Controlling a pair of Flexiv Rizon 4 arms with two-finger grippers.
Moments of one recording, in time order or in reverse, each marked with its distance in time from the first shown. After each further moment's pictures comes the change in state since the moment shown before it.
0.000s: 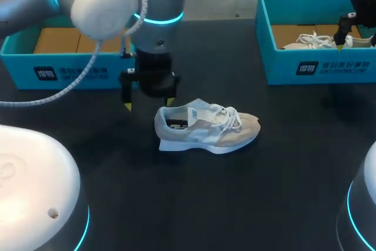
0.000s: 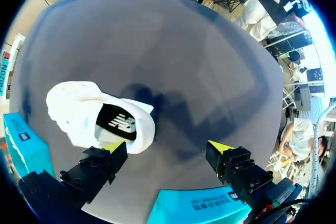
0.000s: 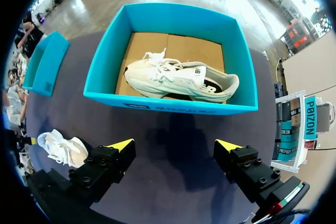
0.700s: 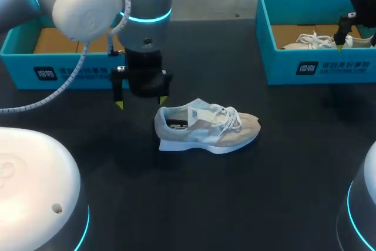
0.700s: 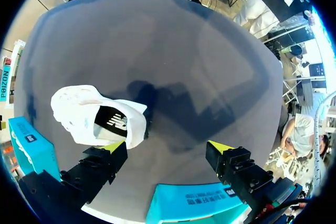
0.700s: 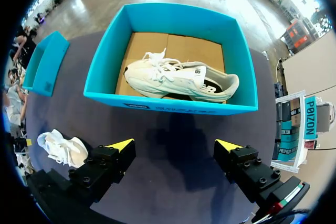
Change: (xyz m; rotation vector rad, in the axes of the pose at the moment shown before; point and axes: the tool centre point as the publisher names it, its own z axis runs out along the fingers) left arm 0.018 -0.004 -0.013 -0.031 -0.021 0.026; right arm 0.000 0.000 0.000 0.000 0.000 0.000
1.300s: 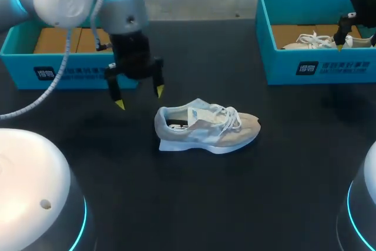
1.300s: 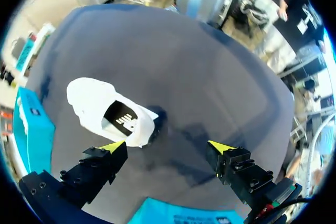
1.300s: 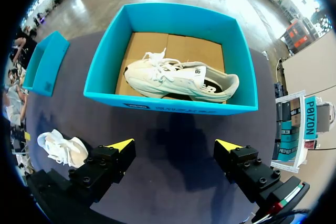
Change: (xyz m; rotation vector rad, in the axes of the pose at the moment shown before) left arm 0.003 0.011 0.004 0.270 -0.127 -0.235; right arm 0.000 0.000 0.000 0.000 0.000 0.000
